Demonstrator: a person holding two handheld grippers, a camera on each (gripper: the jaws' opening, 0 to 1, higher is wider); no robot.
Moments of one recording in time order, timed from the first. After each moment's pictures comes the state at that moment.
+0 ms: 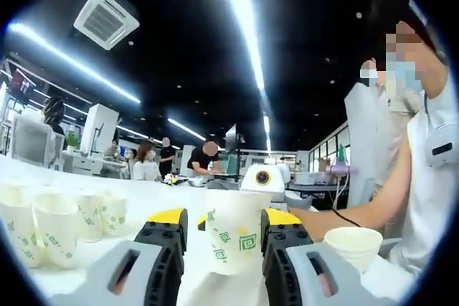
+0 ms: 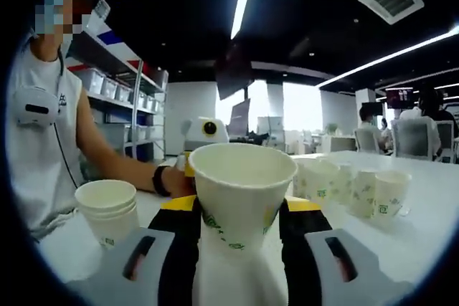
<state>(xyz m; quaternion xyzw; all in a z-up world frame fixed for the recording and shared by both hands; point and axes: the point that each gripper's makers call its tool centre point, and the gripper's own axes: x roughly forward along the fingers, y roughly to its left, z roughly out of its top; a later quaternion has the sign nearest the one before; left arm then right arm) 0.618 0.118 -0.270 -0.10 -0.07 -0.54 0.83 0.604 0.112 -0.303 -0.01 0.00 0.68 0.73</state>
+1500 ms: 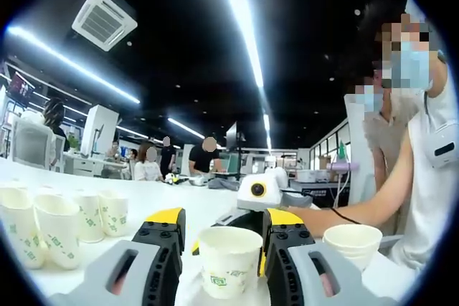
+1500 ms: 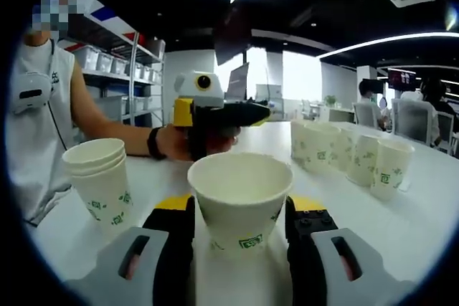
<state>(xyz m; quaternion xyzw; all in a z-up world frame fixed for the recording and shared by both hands) 0.618 0.122 -0.272 -0.09 -0.07 -0.54 0.84 0.616 0.102 -0.347 -0.07 0.06 0.67 0.74</state>
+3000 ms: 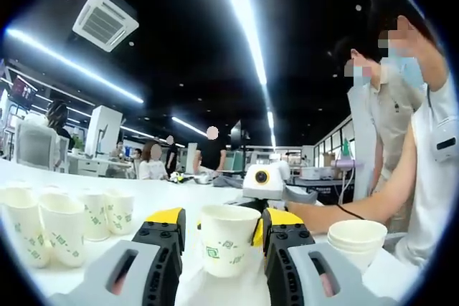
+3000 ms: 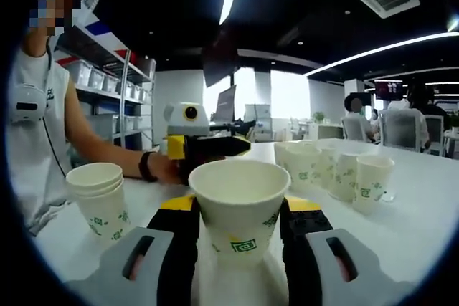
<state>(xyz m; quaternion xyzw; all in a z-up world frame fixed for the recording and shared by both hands) 0.623 0.125 -0.276 -0.09 -0.07 -0.52 0.84 0.626 0.092 -0.320 -0.02 0.02 0.65 0.76</state>
